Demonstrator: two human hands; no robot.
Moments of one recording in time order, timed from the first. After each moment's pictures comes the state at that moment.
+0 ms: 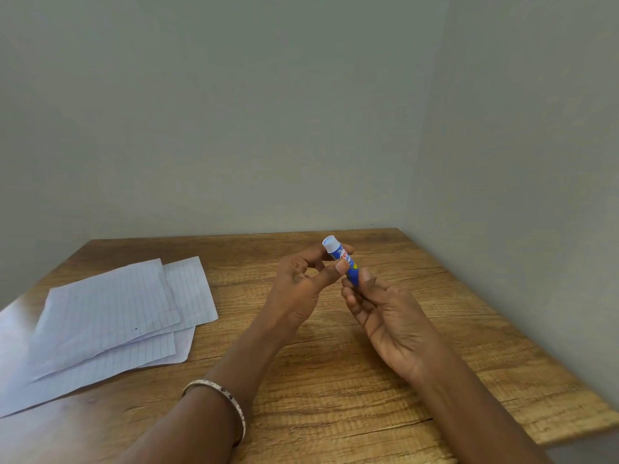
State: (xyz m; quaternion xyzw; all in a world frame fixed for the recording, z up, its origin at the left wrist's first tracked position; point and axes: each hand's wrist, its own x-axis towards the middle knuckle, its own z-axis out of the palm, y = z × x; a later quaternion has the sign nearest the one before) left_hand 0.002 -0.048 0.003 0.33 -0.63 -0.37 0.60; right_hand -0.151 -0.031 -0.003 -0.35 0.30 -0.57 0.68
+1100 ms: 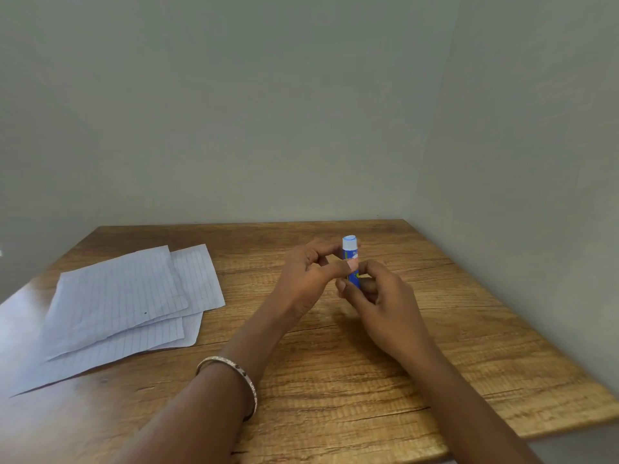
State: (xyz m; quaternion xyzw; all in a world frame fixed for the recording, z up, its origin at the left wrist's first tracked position) left_hand 0.001 -0.039 0.009 0.40 -0.63 -0.39 0.55; right_hand -0.148 -0.025 -0.016 -0.69 0.48 -0.47 0.26
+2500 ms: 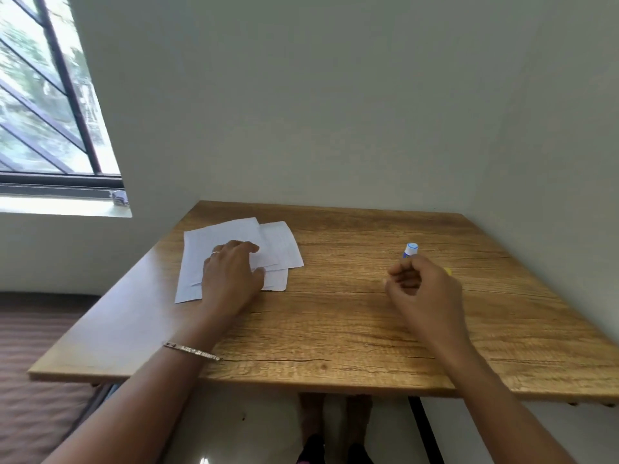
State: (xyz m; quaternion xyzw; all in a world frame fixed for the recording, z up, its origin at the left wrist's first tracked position) left_hand 0.171 0.065 -0.013 0.79 -0.53 0.04 0.30; right_hand -0.114 0.042 -0.008 -0.69 0.51 -0.48 0.17
